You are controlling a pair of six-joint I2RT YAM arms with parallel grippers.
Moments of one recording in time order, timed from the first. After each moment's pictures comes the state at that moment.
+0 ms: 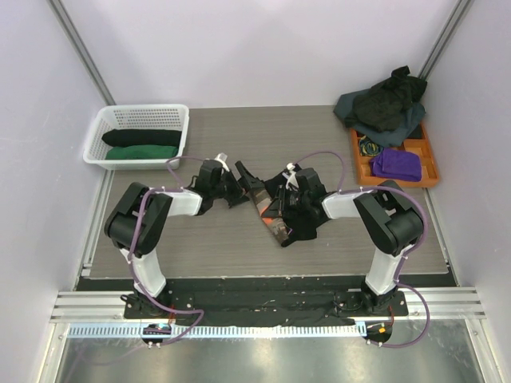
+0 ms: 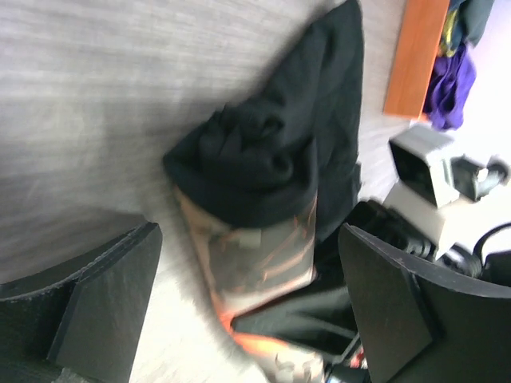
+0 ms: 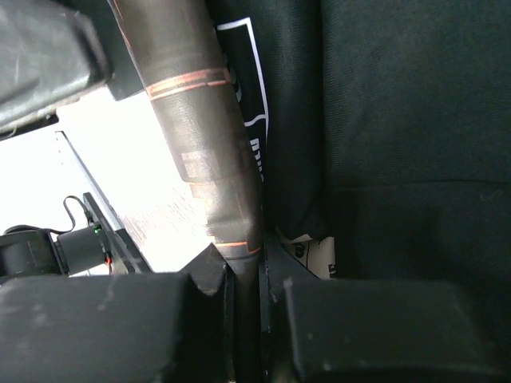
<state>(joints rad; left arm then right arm) -0.45 1.81 0.83 0.40 0.37 -1.01 0.52 1.81 0.78 0.29 -0.56 0.71</state>
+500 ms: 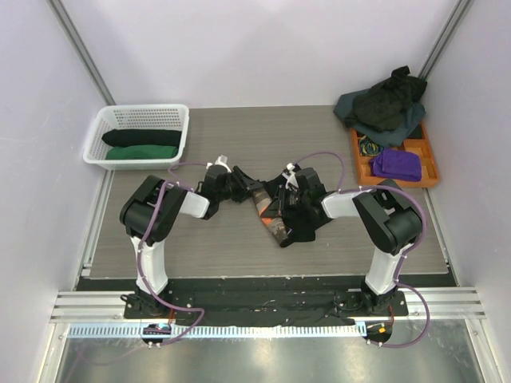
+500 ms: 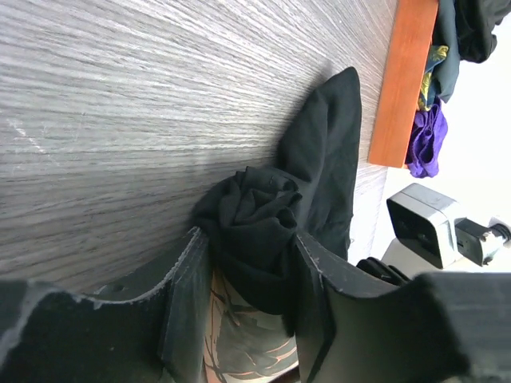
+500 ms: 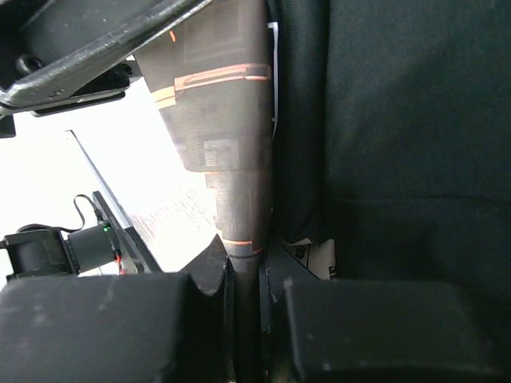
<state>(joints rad) -0.47 1.96 0.83 0.65 0.26 -1.14 0.52 1.81 0.79 0.29 -0.58 0.73</state>
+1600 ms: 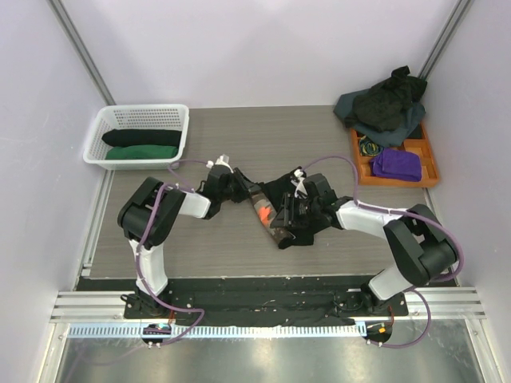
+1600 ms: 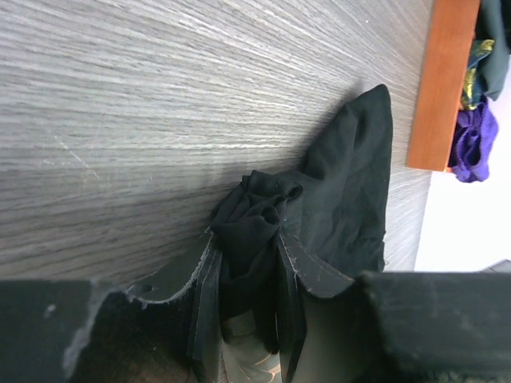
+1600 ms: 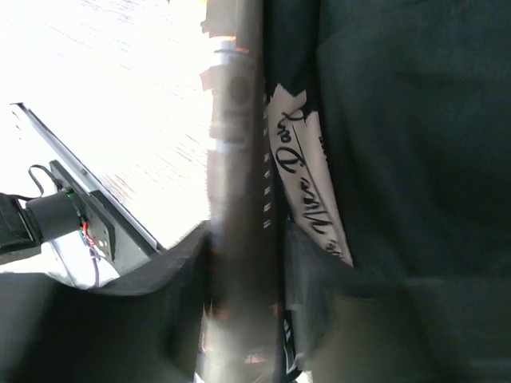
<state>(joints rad) -0.49 1.93 0.84 0.58 0.17 -1.03 0.54 1.53 0.69 0.01 -0.48 0.65</state>
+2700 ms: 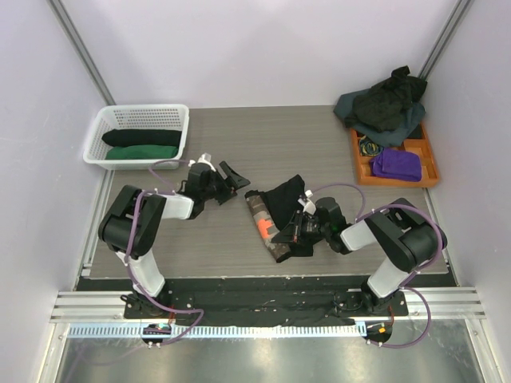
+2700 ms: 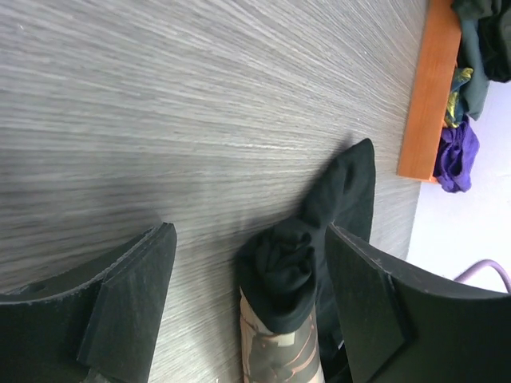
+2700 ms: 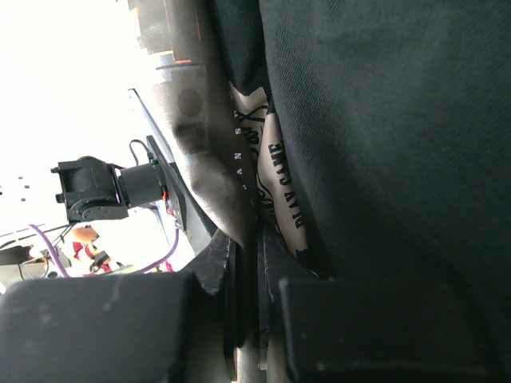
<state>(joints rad) -0.38 1.78 0.75 0.50 0.25 -0.99 0.51 1.64 0.34 0.69 -0.69 0.98</state>
